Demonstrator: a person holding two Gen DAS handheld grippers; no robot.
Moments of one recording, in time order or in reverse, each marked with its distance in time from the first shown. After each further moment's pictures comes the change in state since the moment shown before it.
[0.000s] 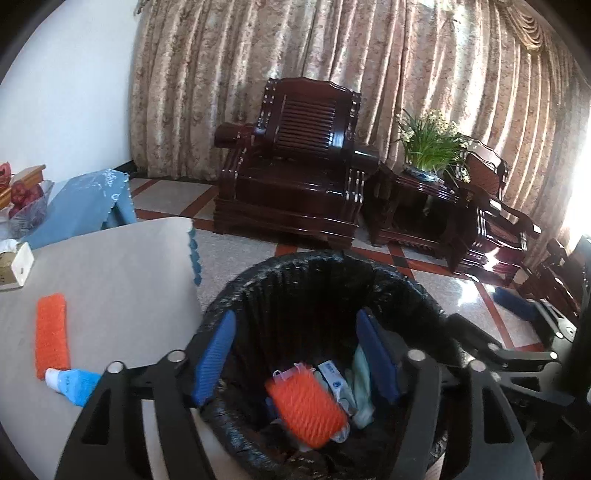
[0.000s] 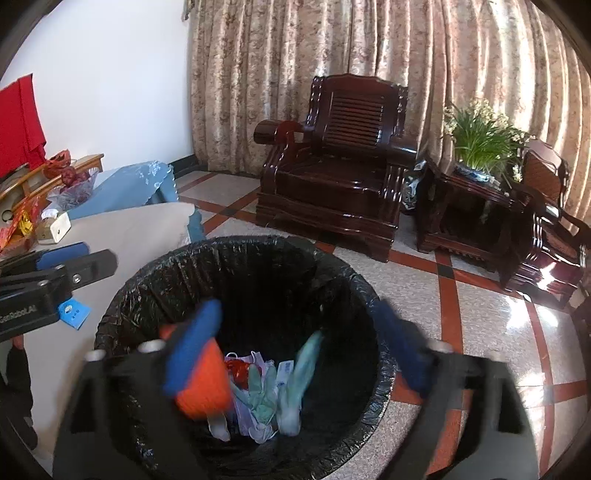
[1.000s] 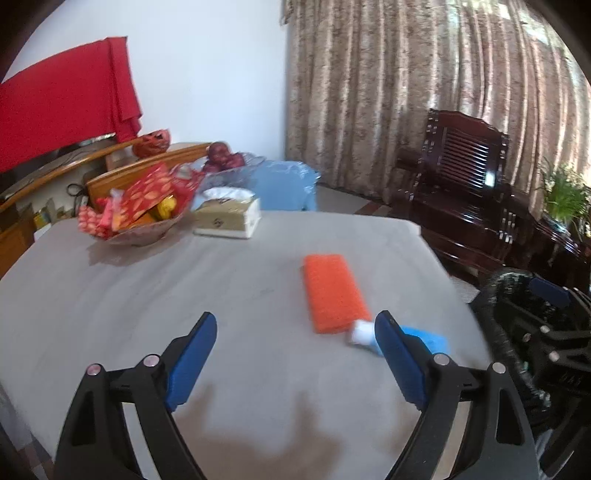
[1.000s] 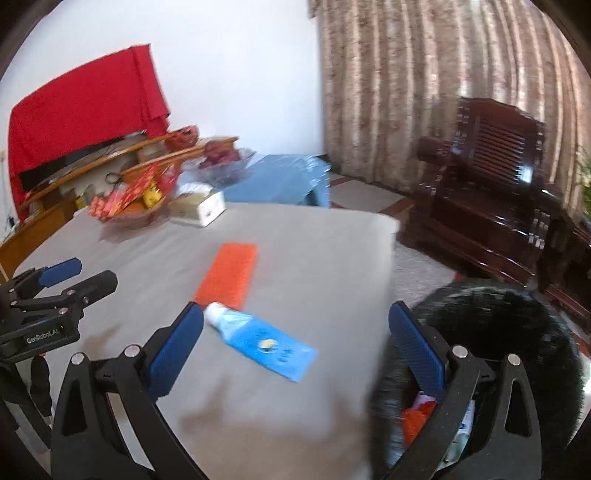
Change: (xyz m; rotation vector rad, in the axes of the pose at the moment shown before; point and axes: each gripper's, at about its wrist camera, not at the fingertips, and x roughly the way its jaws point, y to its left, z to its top) left arm -0.148 0.230 -0.084 -0.233 -0.073 0.518; right arm 0.015 0.268 0.020 -0.222 0.018 0.464
